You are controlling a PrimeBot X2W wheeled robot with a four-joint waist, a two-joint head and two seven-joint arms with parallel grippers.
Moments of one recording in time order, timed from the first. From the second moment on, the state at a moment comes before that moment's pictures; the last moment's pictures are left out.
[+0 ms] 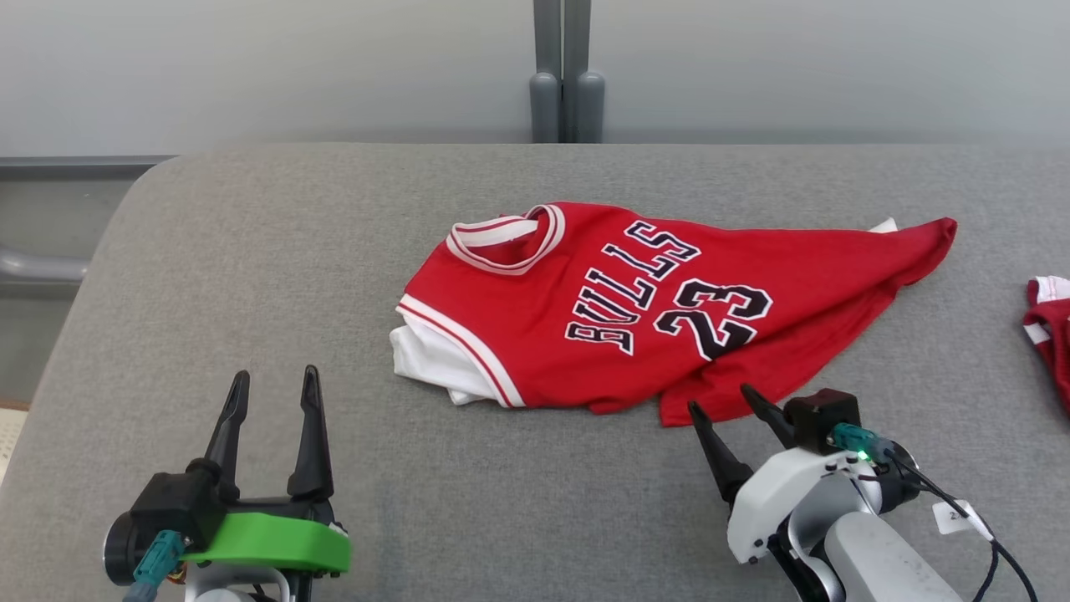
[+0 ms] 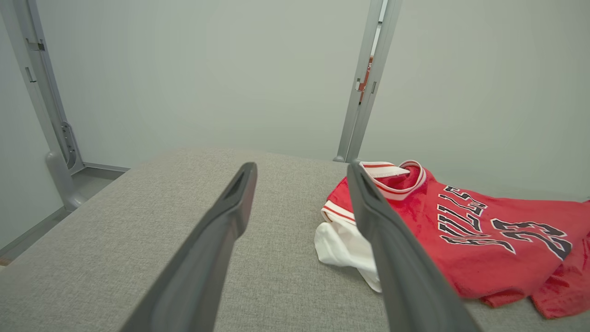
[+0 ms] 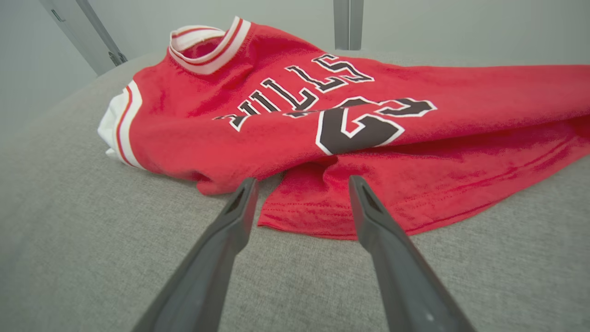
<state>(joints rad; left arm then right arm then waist) -0.04 0.05 -0.04 0.15 -0.25 -0.10 -0.26 -0.24 -0.12 0.30 0.48 0.29 0.13 -0.12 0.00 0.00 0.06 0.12</state>
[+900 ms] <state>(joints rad) -0.05 0.05 -0.03 0.16 -0.27 -0.08 -0.26 -0.37 -0.12 0.38 0.64 0.31 0.13 0.00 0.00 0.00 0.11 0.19</state>
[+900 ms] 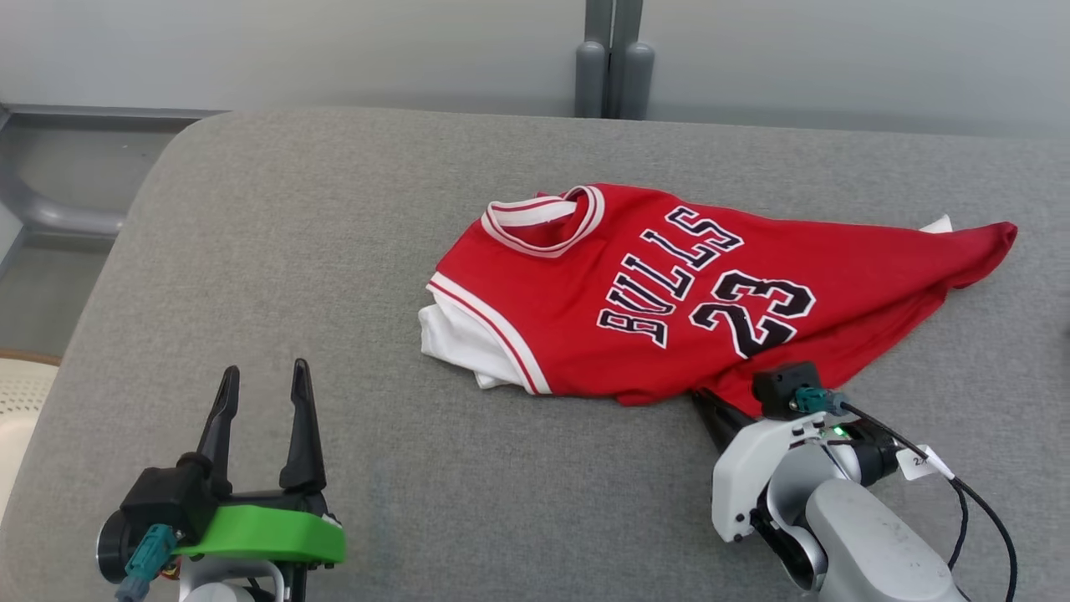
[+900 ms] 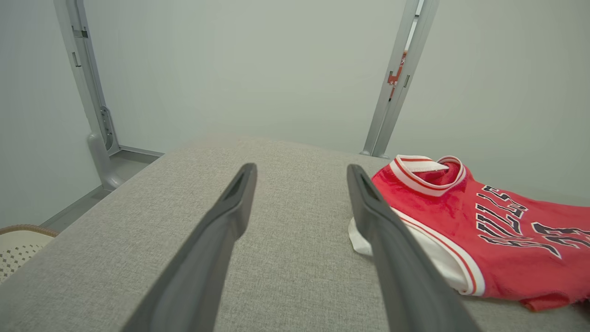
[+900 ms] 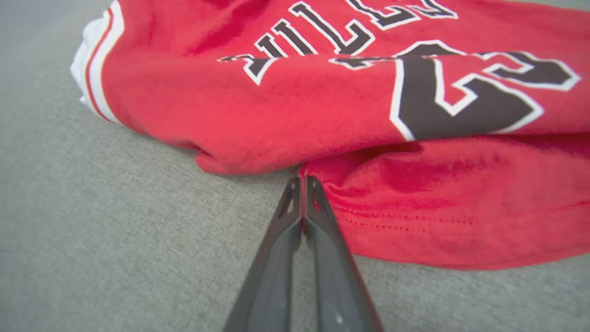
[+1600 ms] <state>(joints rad) -0.04 0.06 0.00 0.16 -0.26 -0.09 -0.26 -0.04 -0.68 0.39 -0.02 0.83 0.13 0.43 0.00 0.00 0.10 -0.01</state>
